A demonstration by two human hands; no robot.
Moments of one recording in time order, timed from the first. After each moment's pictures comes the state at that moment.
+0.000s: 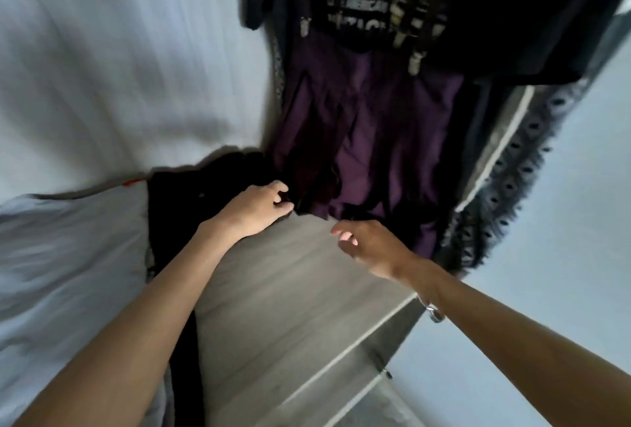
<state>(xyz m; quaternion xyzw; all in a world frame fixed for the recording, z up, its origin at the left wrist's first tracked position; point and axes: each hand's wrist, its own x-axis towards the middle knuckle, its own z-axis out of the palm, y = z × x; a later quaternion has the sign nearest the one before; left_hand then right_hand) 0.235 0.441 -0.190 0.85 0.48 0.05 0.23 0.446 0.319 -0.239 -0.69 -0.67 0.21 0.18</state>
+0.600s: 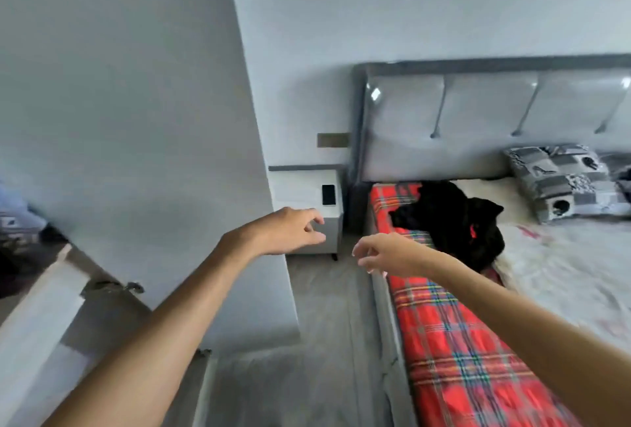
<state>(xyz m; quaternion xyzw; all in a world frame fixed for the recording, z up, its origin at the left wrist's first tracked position) 0.601 -0.135 -0.200 0.95 -0.06 -0.20 0.23 0.639 -0.364 -0.252 -0.91 -0.25 0.27 0.19</state>
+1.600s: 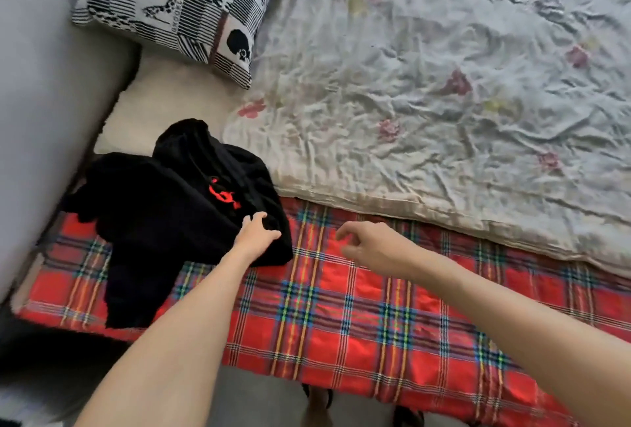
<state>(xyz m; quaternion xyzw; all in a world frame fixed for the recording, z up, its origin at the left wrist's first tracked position) 1.058 -0.674 -0.715 0.82 -0.28 -0.48 0.09 0.838 -0.761 -0.538 -0.78 0.42 0.22 0.41</state>
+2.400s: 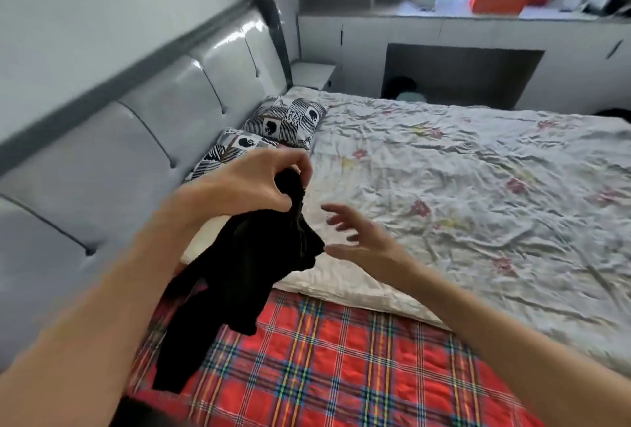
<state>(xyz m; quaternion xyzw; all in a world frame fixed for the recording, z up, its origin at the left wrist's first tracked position) 0.969 -0.692 -0.165 0.64 -0.68 -0.30 0.20 0.760 -0.766 -0.289 -0.78 0.30 -0.14 0.53</state>
